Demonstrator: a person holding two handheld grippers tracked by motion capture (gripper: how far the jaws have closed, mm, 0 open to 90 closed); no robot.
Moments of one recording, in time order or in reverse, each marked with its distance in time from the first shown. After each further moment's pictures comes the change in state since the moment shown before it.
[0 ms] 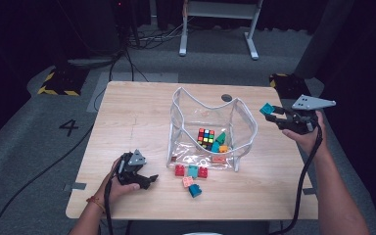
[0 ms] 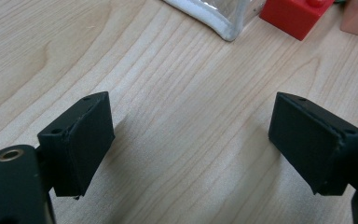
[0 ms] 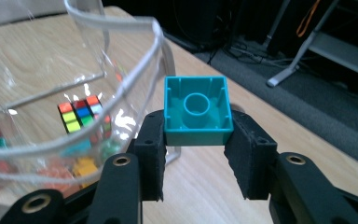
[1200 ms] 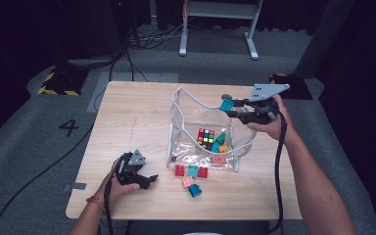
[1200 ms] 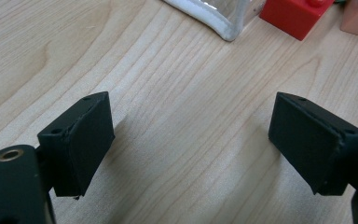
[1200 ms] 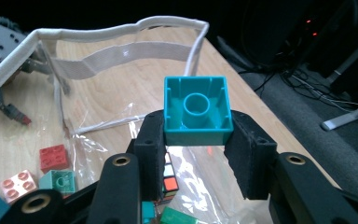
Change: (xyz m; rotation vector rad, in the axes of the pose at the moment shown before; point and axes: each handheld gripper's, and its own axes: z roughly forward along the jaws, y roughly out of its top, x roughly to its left) left arm 0.000 0.000 0.000 0.001 -0.001 -0.002; right arm 0.069 0.082 0.062 0.038 0.231 -0.217
